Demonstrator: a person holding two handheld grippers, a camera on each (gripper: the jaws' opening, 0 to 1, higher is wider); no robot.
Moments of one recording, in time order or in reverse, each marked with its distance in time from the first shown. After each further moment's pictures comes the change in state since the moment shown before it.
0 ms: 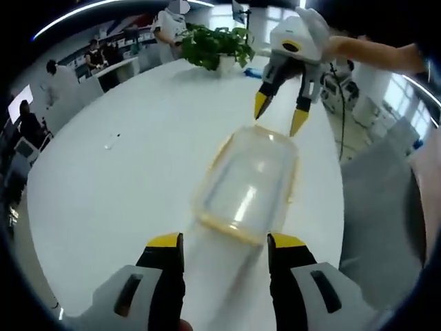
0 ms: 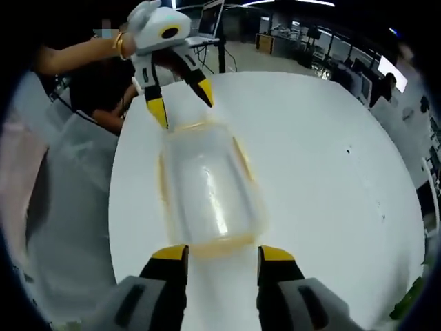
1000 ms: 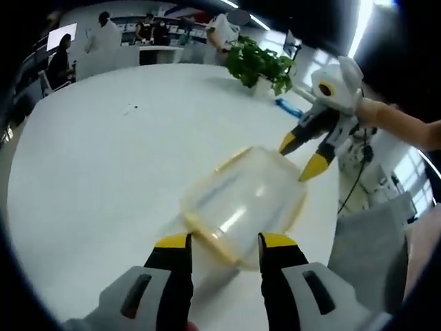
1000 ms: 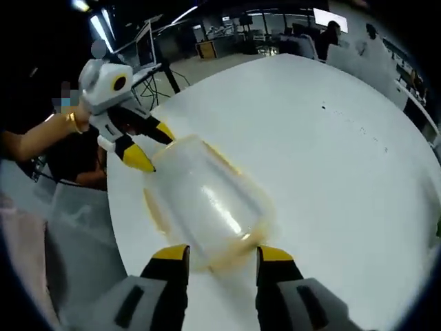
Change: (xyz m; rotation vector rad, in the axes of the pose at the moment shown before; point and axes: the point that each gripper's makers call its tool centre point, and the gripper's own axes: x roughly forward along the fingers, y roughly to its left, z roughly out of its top) left arm 0.024 -0.009 0.000 -0.359 -0.113 -0.016; right arm 0.016 0.007 0.001 0.404 -0.086 0.002
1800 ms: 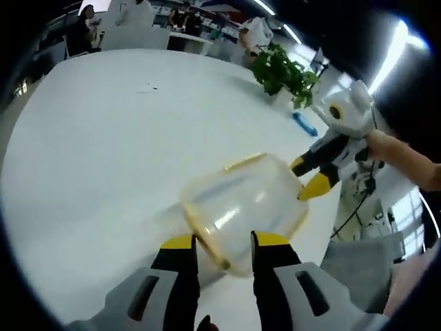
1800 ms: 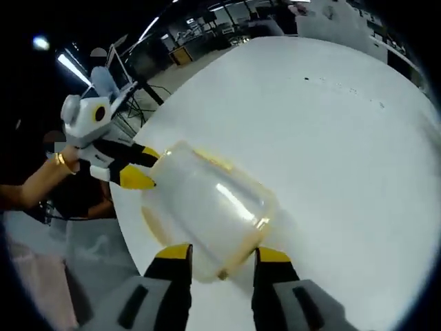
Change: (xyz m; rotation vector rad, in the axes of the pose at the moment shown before) left arm 0.010 -0.003 -0.002 -0.197 0.002 0.034; right arm 0.006 0.006 -0.002 0.214 -0.013 0.070
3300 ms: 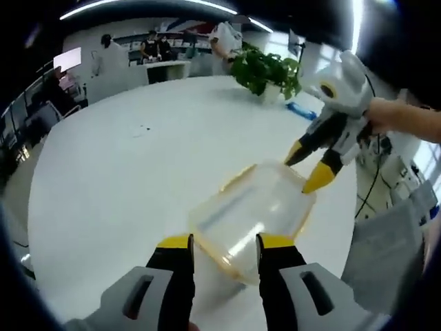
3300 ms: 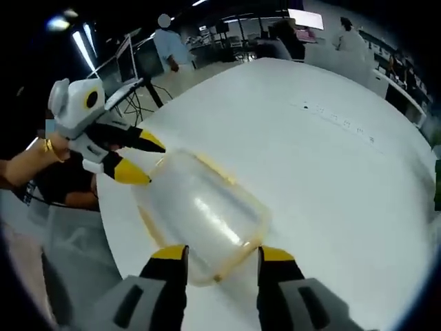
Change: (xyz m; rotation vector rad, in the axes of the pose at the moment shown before) left arm -0.022 -0.007 0.030 0.279 -0.122 0.106; right arm -0.009 0.000 0.014 -0.137 -0.080 -0.122
